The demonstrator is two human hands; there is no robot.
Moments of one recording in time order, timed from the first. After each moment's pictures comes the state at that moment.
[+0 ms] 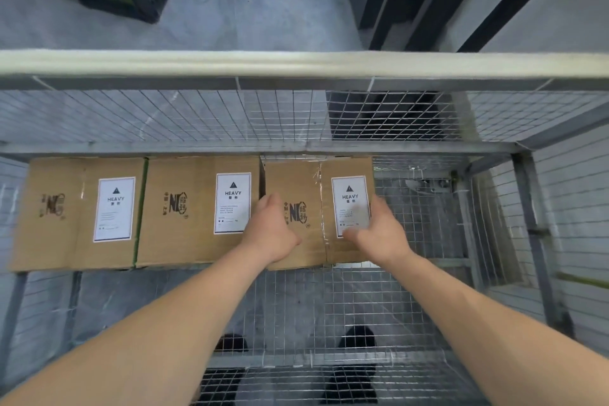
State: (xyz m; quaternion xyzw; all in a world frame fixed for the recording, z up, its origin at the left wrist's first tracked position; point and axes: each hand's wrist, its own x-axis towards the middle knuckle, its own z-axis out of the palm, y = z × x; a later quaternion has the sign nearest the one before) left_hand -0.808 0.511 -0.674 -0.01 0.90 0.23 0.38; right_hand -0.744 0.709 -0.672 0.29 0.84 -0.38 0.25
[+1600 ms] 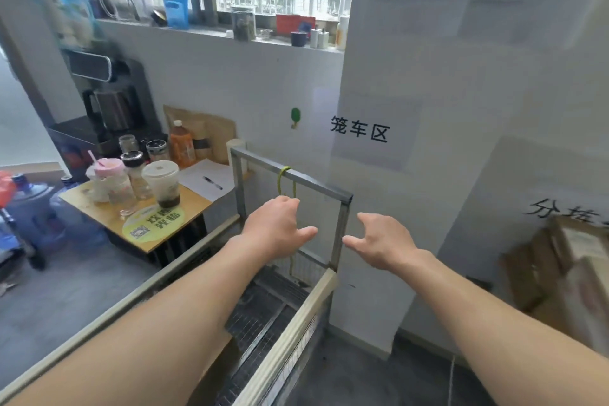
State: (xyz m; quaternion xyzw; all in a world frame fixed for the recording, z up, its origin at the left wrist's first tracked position) left_hand -0.506 0.580 -0.033 0.64 0.75 0.15 0.06; right_hand -0.298 0.653 -0.049 0.57 0.82 -0.10 -0.05
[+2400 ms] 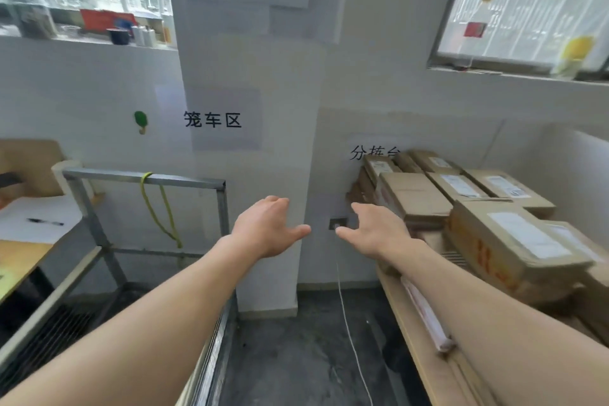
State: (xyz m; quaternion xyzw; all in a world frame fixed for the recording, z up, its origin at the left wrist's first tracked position) left_hand -0.354 0.526 -0.015 0.81 0.56 0.13 0.10; right_hand -0.133 0.480 -0.007 0.76 0.65 -0.04 -0.08
